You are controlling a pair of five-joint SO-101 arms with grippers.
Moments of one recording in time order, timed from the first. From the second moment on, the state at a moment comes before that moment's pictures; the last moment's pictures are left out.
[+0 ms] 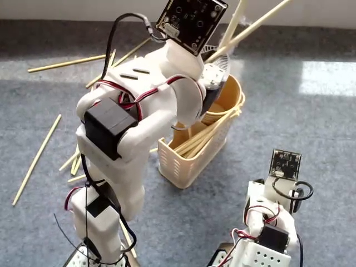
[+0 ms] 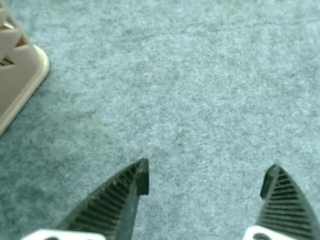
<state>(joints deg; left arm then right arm) 35.0 13.9 -85.1 100.0 5.2 16.0 -104.4 95.2 64.6 11.1</state>
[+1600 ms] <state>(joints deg) -32.0 33.1 -31.5 94.0 -30.5 16.0 -104.4 95.2 64.6 11.1</state>
